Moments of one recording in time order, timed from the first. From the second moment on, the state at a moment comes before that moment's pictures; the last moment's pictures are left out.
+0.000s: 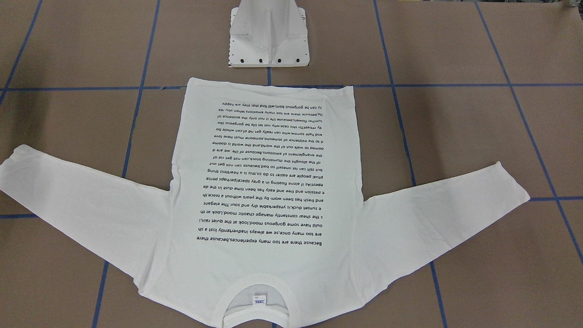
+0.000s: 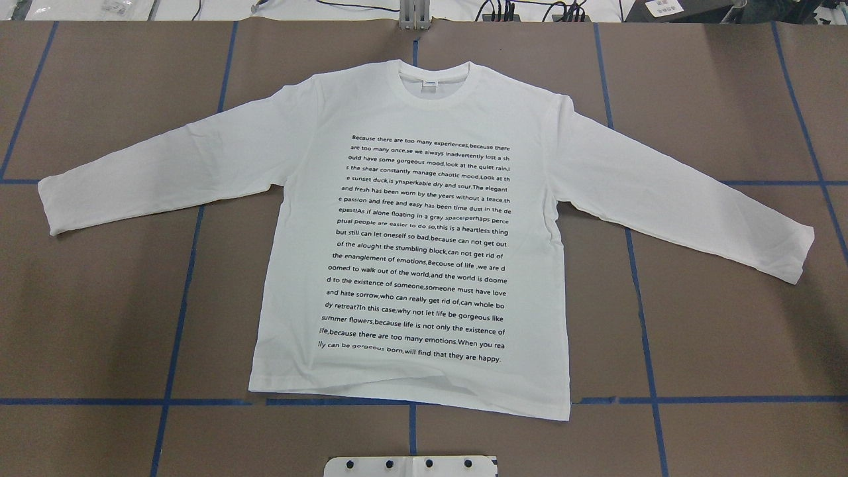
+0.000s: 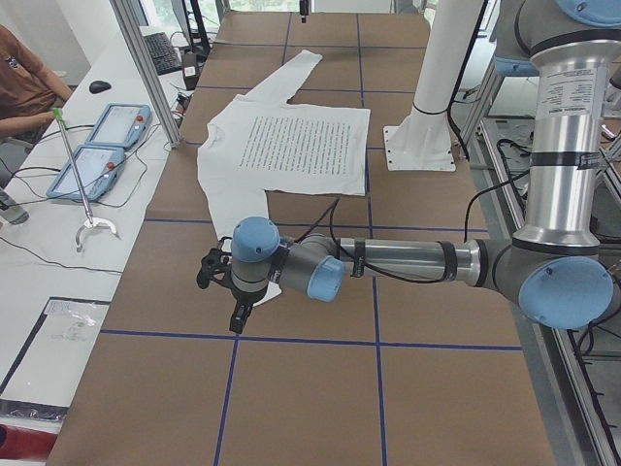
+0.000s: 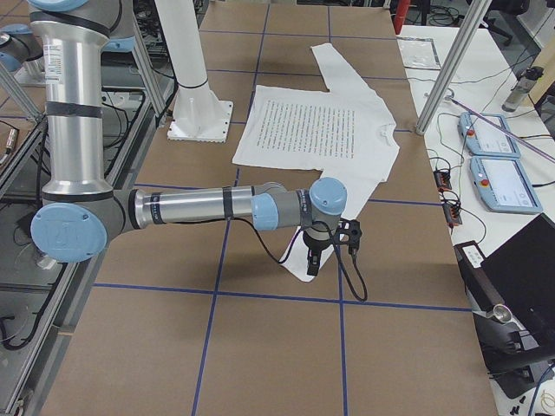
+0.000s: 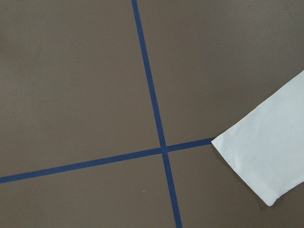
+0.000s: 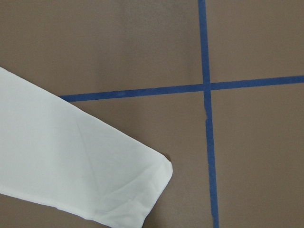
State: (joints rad) left arm -1.56 -1.57 -1.58 -1.87 -2.33 -0.05; right arm 1.43 -1.59 1.69 -1.53 2.34 0.28
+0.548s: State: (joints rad) left arm -1.57 -1.56 -1.59 -1.88 -2.30 -0.05; right arm 1.42 -1.60 1.68 -1.47 2.32 0.29
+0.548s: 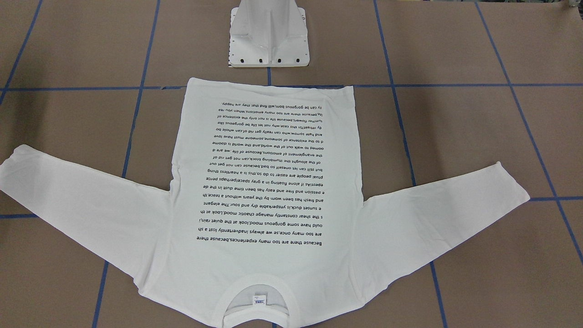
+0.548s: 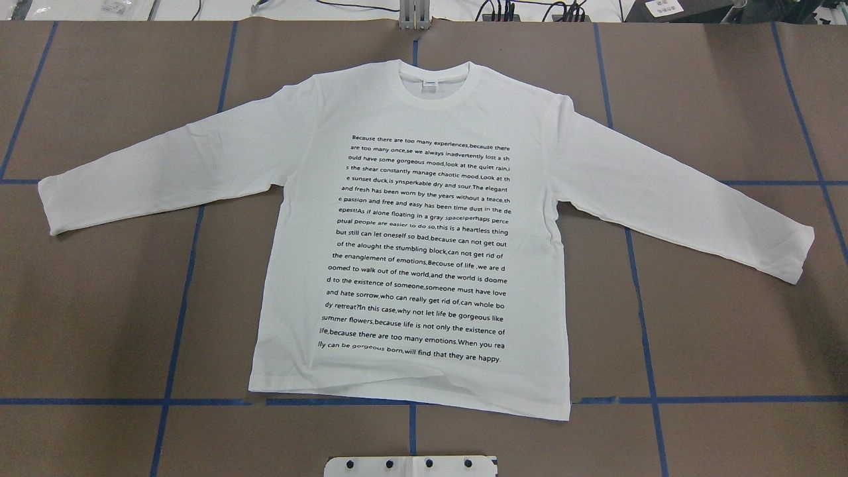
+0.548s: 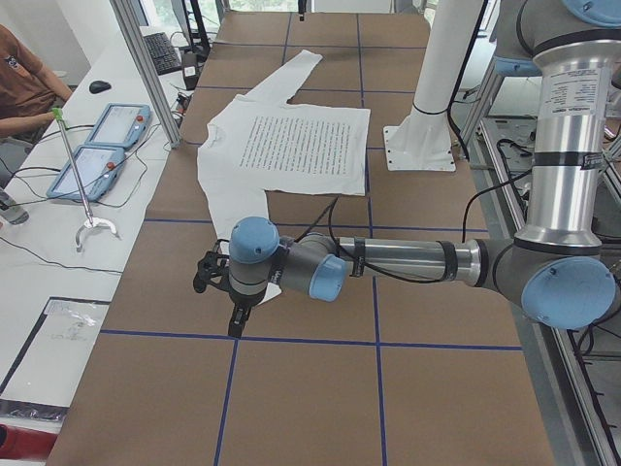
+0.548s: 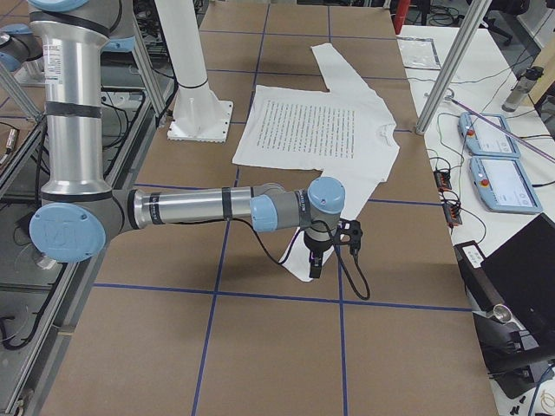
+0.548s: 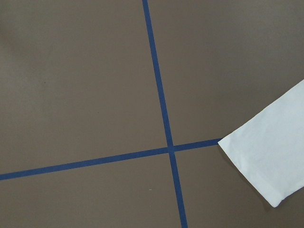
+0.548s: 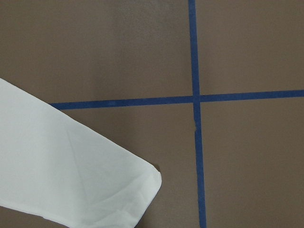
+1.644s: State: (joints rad) left arm -1.50 -1.55 -1.71 -1.89 -2.39 -0.18; right arm 1.31 -1.60 1.53 -1.16 2.30 0.56
